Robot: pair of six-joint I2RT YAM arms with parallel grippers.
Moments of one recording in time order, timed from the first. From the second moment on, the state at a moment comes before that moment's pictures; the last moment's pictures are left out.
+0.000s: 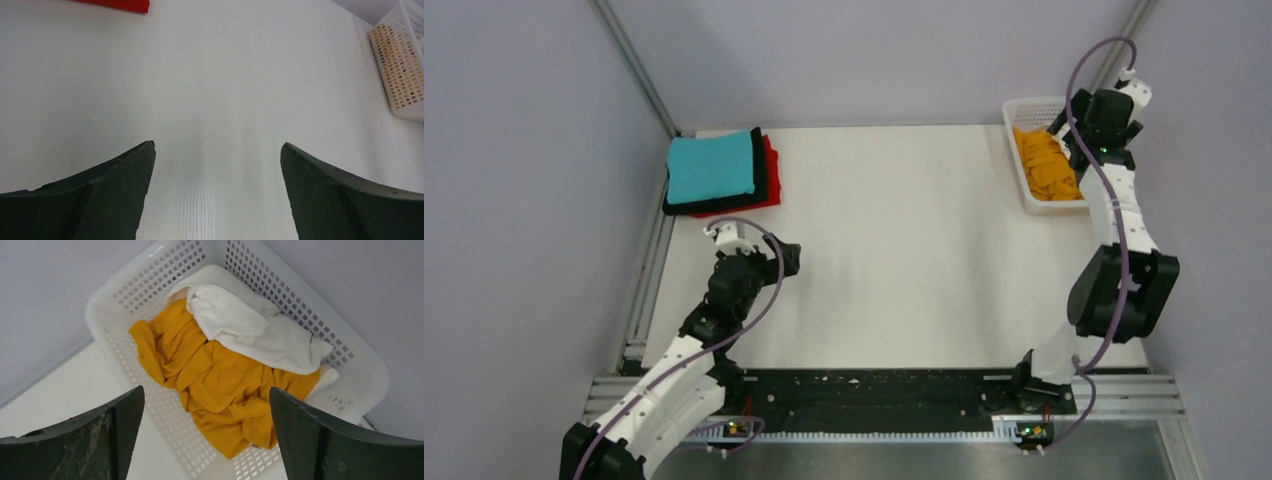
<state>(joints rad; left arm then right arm) -0.43 0.68 0.35 0.06 -0.22 -0.60 -0.21 1.66 1.49 -0.24 0.25 0.34</state>
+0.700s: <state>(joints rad) -0.43 0.86 0.37 0.10 -0.27 -0.60 -0.29 2.50 2.29 -0.40 0.16 0.18</state>
